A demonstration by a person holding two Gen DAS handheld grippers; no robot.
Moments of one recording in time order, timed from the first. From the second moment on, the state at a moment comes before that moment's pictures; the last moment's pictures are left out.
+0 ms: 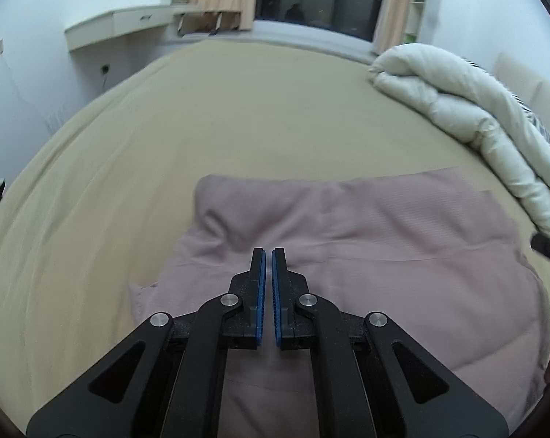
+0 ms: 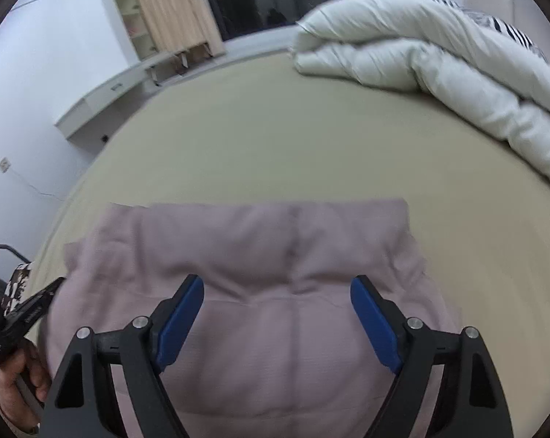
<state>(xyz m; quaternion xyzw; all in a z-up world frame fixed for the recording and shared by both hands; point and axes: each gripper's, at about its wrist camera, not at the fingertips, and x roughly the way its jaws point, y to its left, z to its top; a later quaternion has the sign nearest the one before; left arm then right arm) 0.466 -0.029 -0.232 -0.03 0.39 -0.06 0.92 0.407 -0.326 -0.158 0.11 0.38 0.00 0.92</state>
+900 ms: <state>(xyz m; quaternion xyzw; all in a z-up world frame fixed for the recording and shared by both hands) 0.492 -0.051 -0.298 0.03 0.41 -0.02 0.91 0.451 -0.376 -0.239 0.14 0.45 -0.04 0.88</state>
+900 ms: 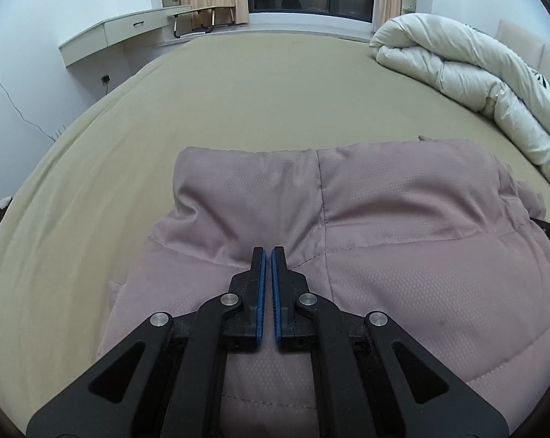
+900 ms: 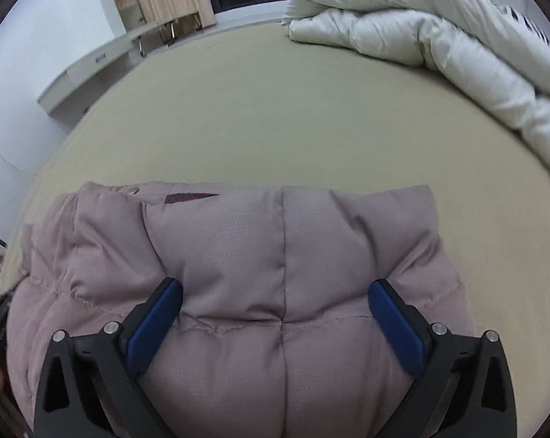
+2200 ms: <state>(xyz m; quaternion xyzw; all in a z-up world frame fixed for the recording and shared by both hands) 0.392 0.132 -0.304 -0.19 0.46 -0.04 0.86 0.281 -0.427 -0.181 0.16 0.39 -0.05 0.90</state>
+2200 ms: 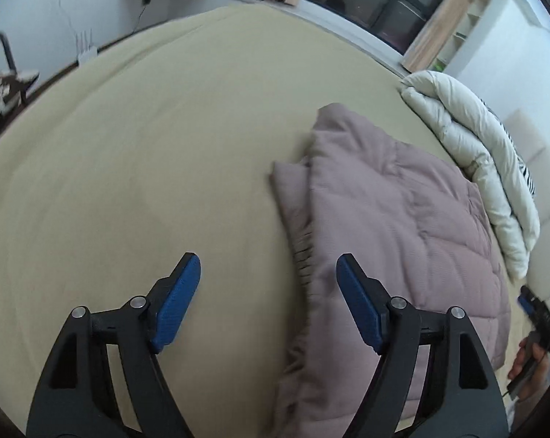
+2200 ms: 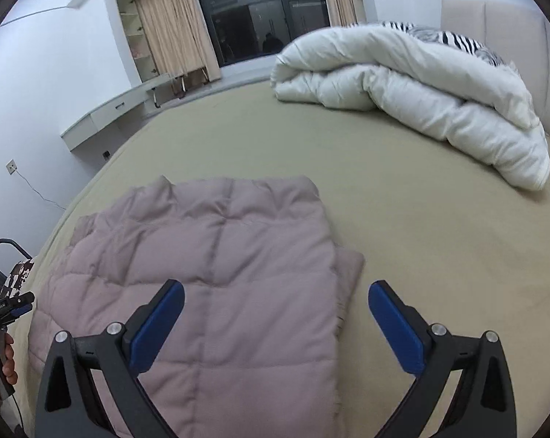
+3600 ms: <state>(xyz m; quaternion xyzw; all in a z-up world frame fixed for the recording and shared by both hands) 0.500 0.051 -0.315 -0.26 0.56 -0.23 0.75 0.293 -0.407 -0.188 0.28 0.46 0.14 0.83</state>
